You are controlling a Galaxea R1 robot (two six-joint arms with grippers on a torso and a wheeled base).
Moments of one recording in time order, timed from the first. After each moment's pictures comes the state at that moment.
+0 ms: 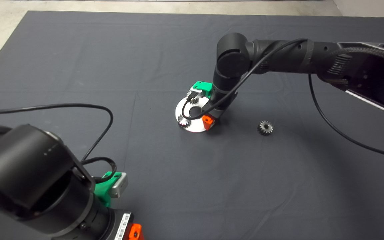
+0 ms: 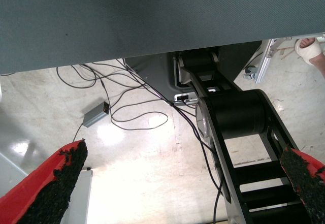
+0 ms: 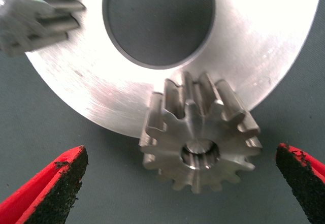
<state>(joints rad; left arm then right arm) -0.37 2.32 -0.38 0.05 1.46 -1.84 0.37 2.92 -1.51 -0.26 -1.53 0.55</state>
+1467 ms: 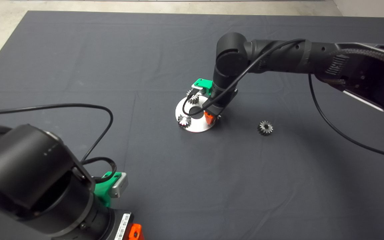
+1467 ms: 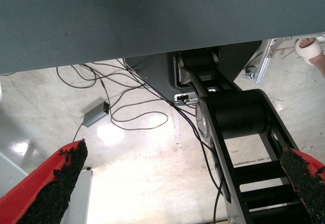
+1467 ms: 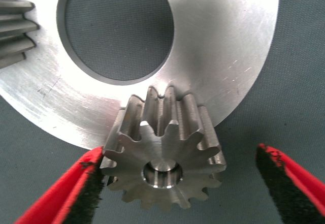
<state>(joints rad) -0.37 2.32 -0.38 0.05 1.46 -1.84 0.36 2.92 -1.56 -0.29 -1.53 0.55</state>
